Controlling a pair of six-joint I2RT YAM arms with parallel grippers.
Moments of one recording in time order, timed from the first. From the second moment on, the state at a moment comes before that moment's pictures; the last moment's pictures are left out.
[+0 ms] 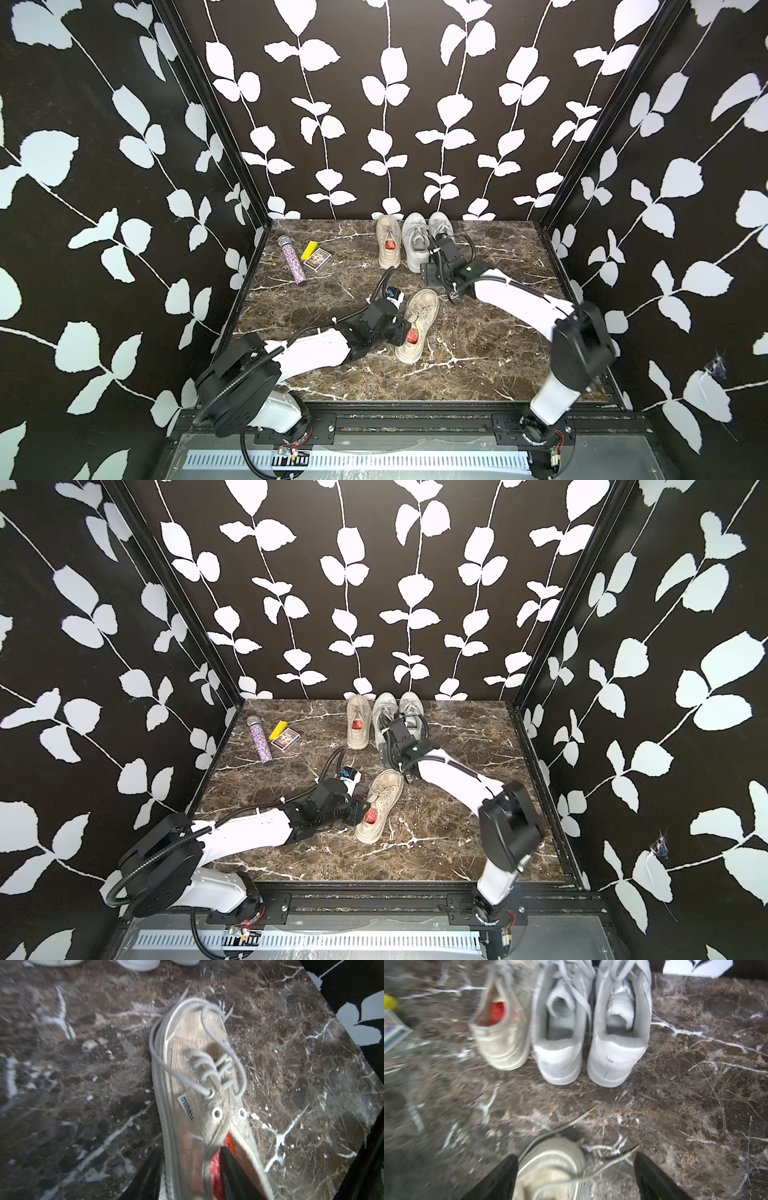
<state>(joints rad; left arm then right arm) -0.90 1.40 0.67 0.03 -0.05 -0.46 0.68 1.64 1.28 -0.49 0.31 0.39</state>
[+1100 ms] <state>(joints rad) -0.89 1.52 0.76 0.02 -0.06 -0.40 0.90 1.54 1.01 -0.52 0.13 0.59</state>
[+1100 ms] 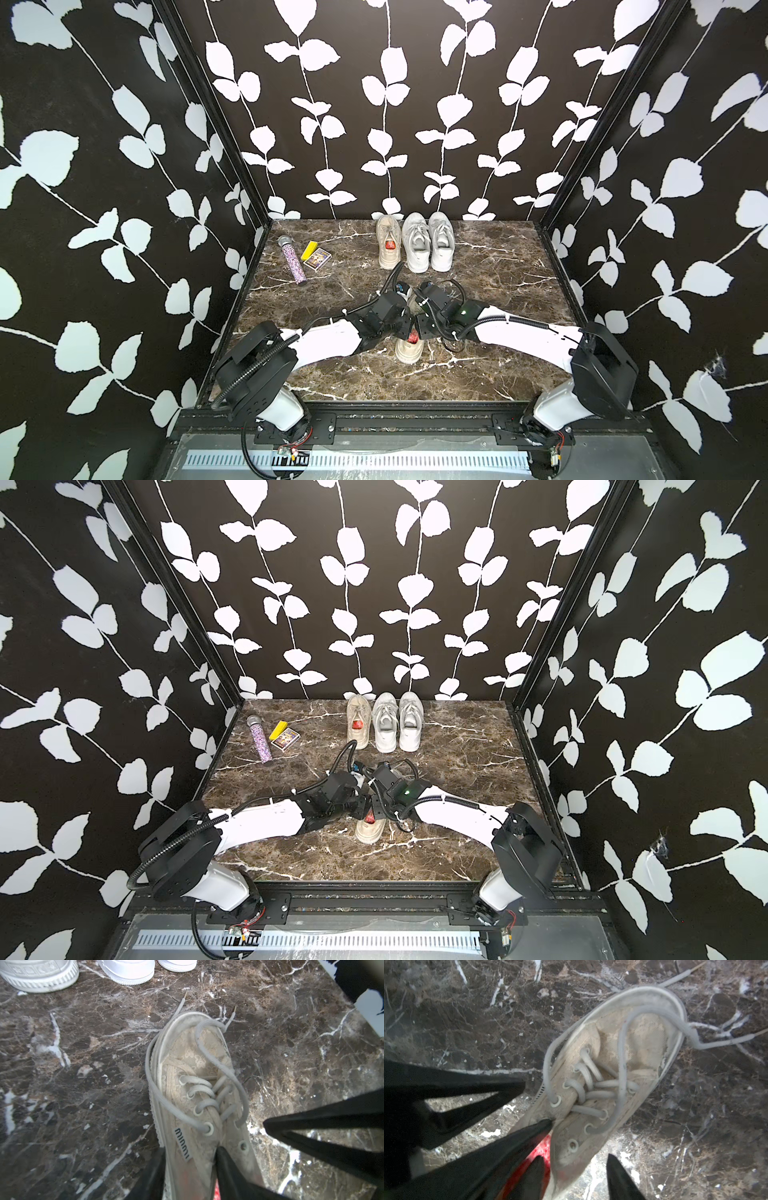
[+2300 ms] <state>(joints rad) -0.83 1.44 0.58 0.24 -0.01 -0.61 0.71 1.44 0.82 -0.38 0.03 0.67</state>
